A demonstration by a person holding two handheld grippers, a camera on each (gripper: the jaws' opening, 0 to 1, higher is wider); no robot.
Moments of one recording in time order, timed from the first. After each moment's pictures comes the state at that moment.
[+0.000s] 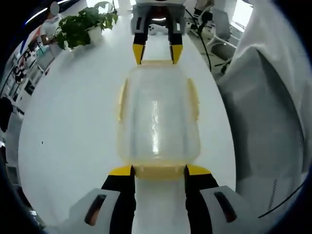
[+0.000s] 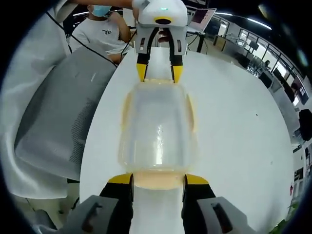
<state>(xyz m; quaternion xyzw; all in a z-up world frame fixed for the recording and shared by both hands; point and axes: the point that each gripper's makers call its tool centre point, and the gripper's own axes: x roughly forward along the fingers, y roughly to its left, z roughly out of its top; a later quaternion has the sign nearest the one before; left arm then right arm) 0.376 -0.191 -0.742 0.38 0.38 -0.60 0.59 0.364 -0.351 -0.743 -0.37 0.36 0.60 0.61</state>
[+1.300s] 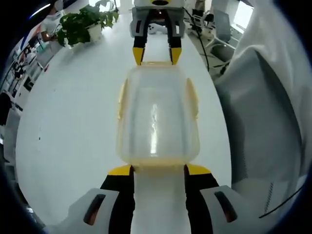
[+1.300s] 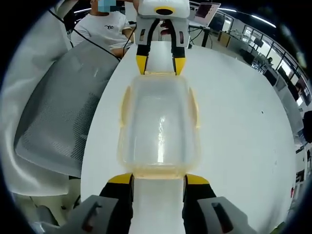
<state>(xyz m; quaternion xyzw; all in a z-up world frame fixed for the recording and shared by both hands) 0.365 -0.187 -0.743 0.37 0.39 -0.60 0.59 0.358 -0.353 -0.750 -0.39 0.38 0.60 0.59</state>
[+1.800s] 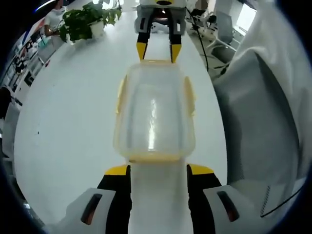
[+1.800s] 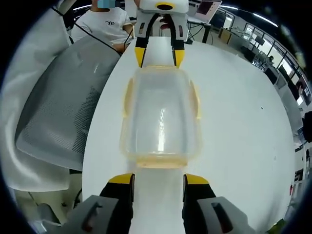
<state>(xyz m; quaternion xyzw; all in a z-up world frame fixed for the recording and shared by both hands) 0.360 -0.177 -0.740 0.36 0.40 -0.60 0.59 0.352 -0.366 -0.748 -0.39 0.39 0.59 0.59</state>
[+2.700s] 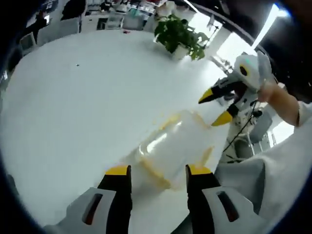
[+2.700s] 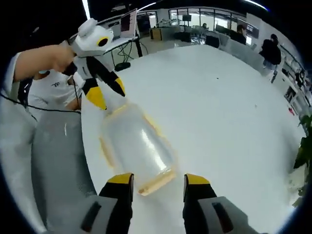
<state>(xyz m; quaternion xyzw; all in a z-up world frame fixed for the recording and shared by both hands) 0.389 -0.185 -0.710 -0.05 0.50 -0.38 0.77 0.373 -0.343 -0.711 -0.14 0.47 0.41 0.76</state>
